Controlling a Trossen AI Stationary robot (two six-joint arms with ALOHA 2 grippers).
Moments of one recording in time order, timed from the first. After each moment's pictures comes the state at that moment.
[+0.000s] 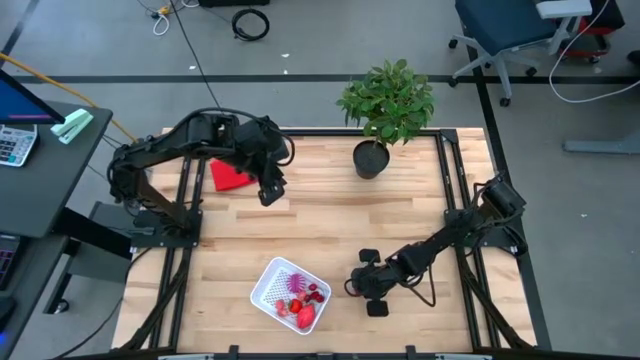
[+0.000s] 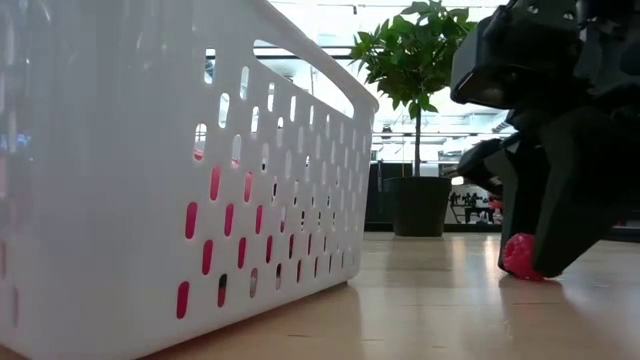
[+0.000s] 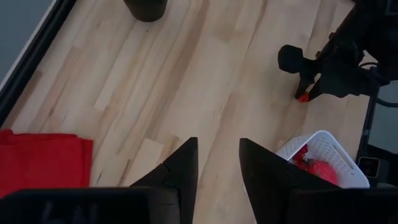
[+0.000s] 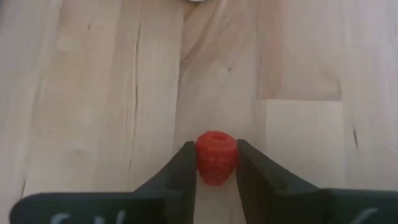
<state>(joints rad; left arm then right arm) 0.12 1.56 1.94 -1.35 -0.01 -0.30 0.54 1.81 0.89 -0.11 0.10 0.50</state>
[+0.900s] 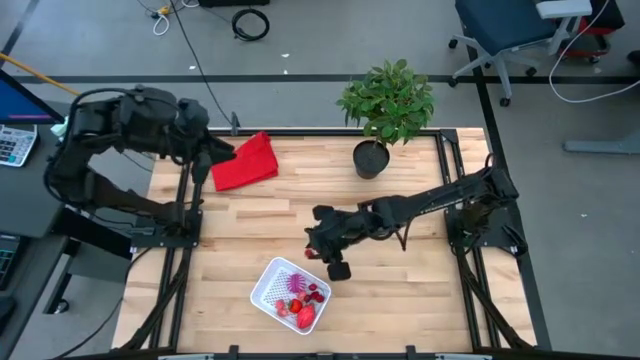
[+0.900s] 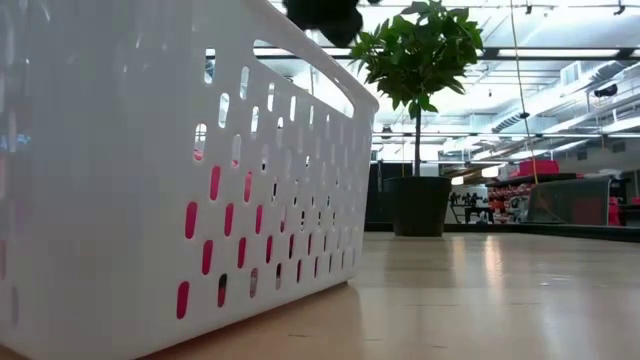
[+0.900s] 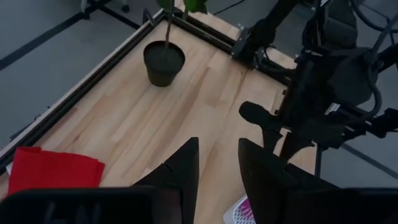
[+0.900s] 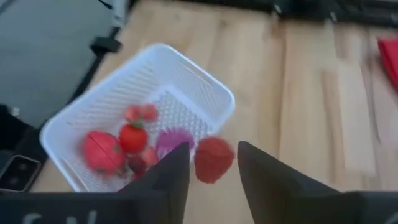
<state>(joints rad) 0.19 1.20 1.94 -1.34 -0.02 -0.37 0.22 1.79 1.48 -0.41 -0.04 0.04</state>
